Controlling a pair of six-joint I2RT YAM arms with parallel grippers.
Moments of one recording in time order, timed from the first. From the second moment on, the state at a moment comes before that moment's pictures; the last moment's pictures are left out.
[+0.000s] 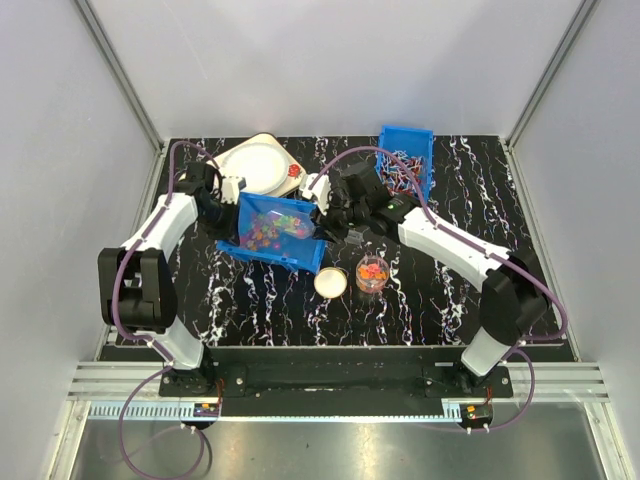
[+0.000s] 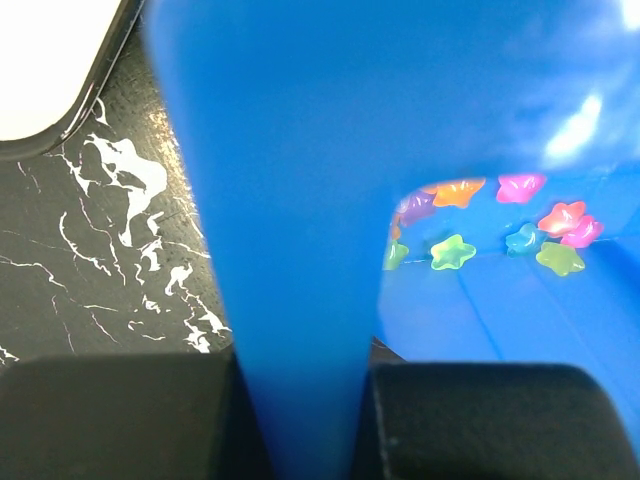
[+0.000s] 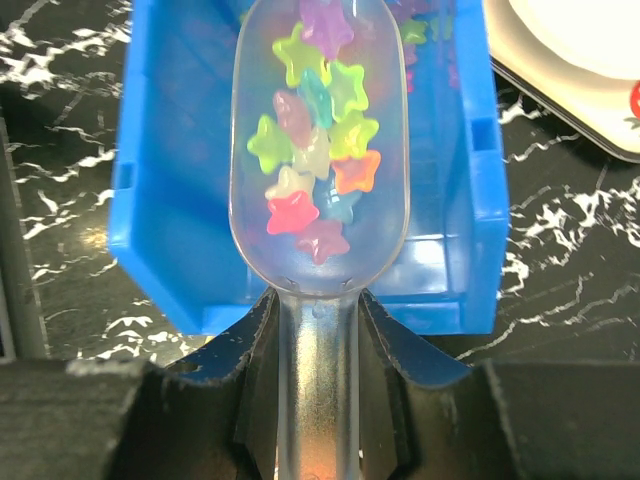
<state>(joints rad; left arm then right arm) -0.04 1.64 1.25 -0.84 0.33 0.16 0.71 1.67 1.36 -0.34 -0.46 -0.40</state>
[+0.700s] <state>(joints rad) -0.02 1.64 1.25 -0.84 0.35 0.16 0.71 1.65 1.33 -0.30 -0.52 -0.37</state>
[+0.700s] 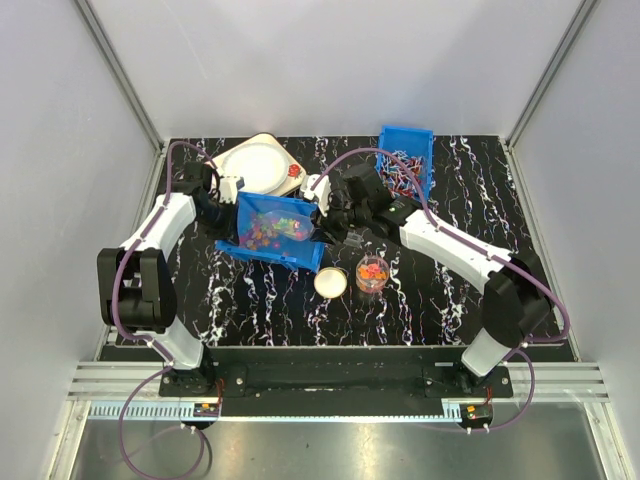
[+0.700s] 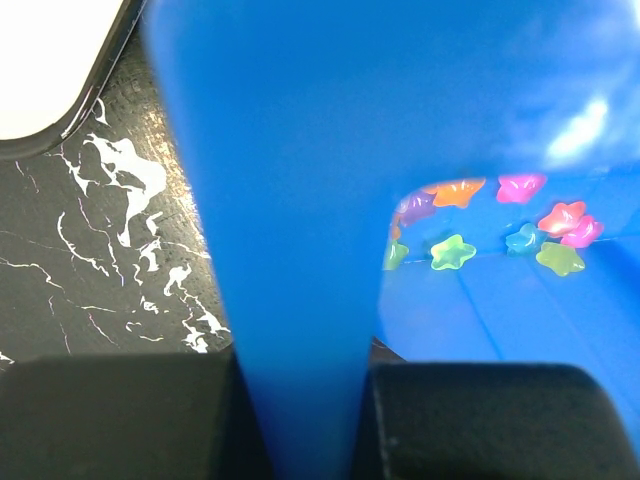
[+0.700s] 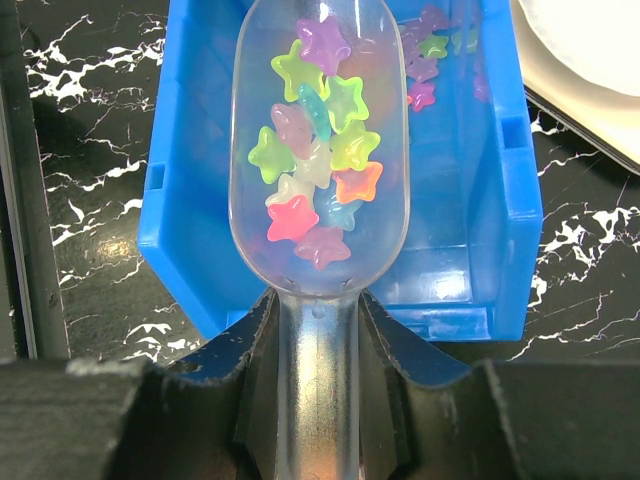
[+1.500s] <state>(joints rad) -0.02 1.64 1.25 -0.84 0.36 0.16 0.66 1.53 1.33 -0.33 -0.50 -0.41</state>
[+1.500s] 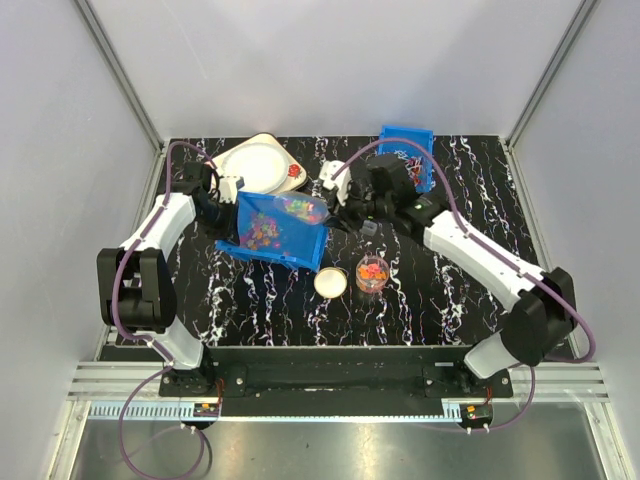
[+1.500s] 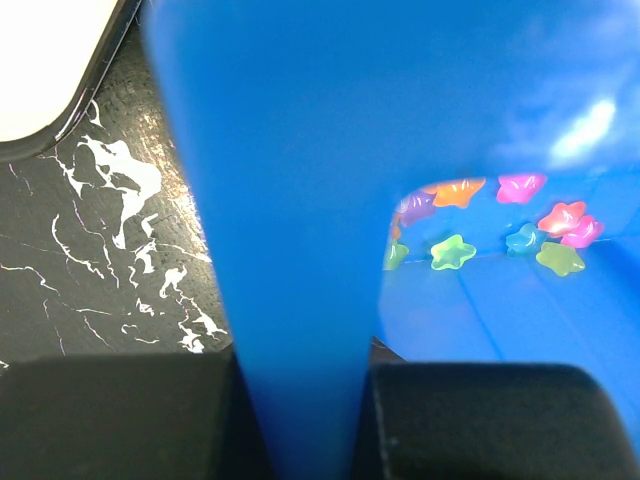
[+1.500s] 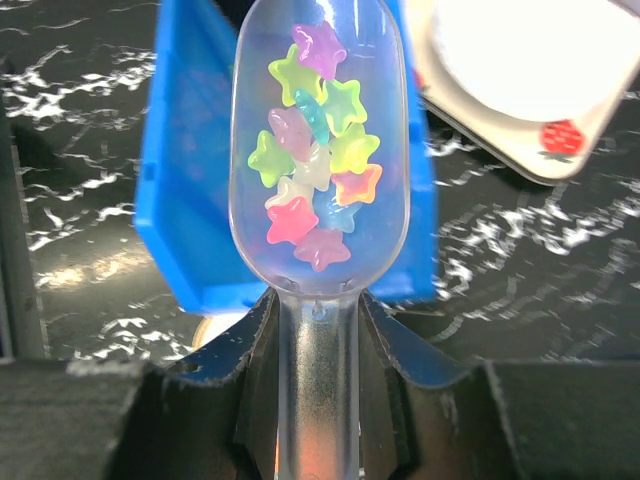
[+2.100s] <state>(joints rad) -0.02 1.64 1.25 -0.84 0.37 0.16 0.45 1.27 1.22 -0.48 -0.49 -0.53</state>
